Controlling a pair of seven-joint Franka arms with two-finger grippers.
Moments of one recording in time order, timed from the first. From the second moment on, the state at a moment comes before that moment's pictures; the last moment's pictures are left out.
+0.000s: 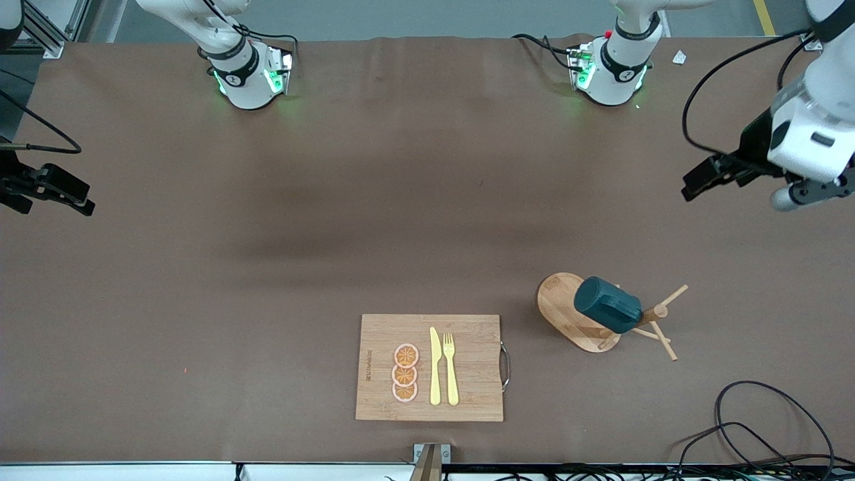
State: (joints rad) left arm 0.00 0.02 -0.16 -1.63 -0.03 1.70 -0.48; right arm 0.00 0.09 -0.01 -1.43 -0.02 1.60 0.03
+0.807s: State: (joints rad) left arm 0.00 0.36 -0.16 -1.56 -0.22 1.99 -0.98; right arm 0.00 0.09 -0.01 -1.43 -0.02 1.60 0.03
